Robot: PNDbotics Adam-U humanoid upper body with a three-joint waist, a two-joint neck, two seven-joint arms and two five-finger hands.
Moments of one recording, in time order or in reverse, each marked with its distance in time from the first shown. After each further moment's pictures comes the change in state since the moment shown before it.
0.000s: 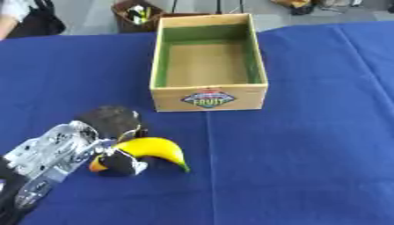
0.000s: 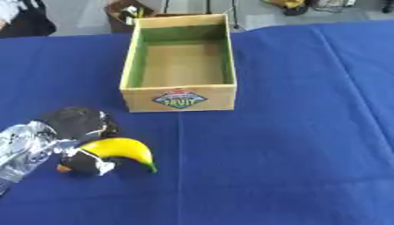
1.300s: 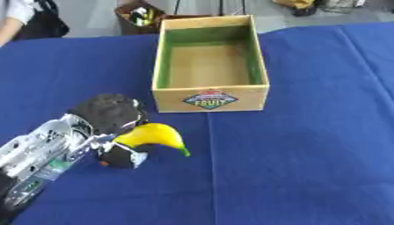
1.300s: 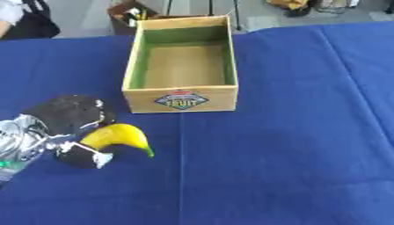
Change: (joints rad) left arm 0.000 0.029 0.040 -0.119 -0.023 0.016 0.006; right arm 0.006 0.007 0.000 0.000 -0.013 0.008 -0.001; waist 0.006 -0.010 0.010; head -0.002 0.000
